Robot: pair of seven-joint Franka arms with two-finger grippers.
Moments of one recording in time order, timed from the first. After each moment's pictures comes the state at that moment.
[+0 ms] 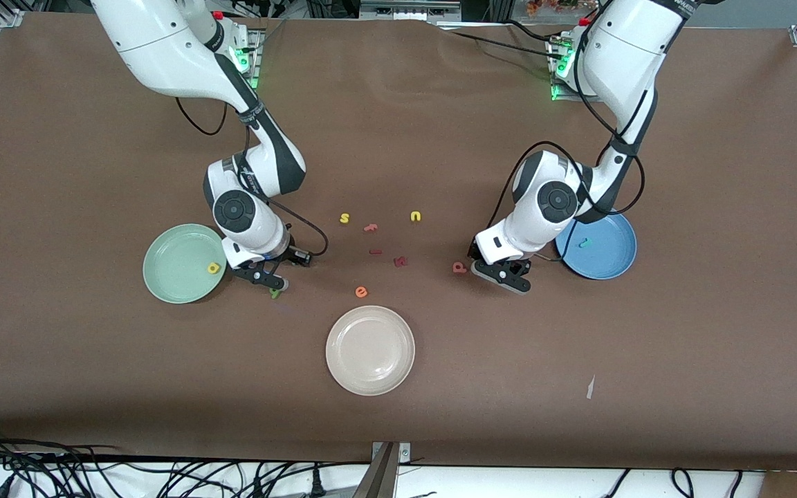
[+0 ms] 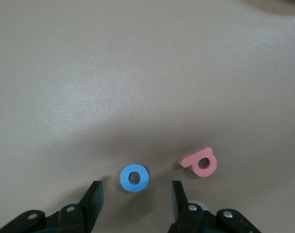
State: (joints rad) left arm -0.38 0.61 -0.09 -1.91 -0.18 2.63 0.08; right arm 0.39 0.62 0.04 -1.87 0.02 2.46 0.71
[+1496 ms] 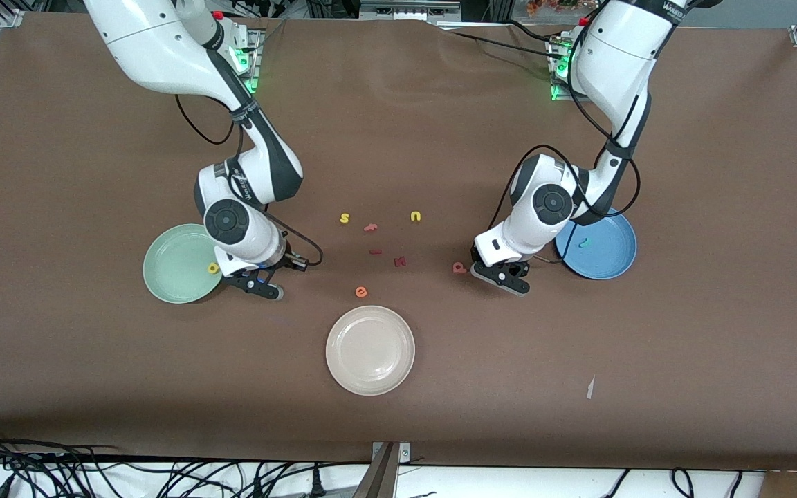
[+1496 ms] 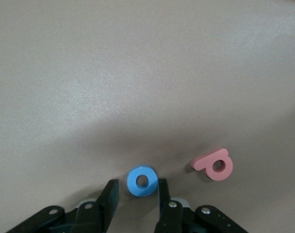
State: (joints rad) left arm -0.42 0.63 -0.04 -1.91 -0.18 2.65 0.08; right arm 0.36 0.62 0.05 -1.73 0.02 2.27 0.72
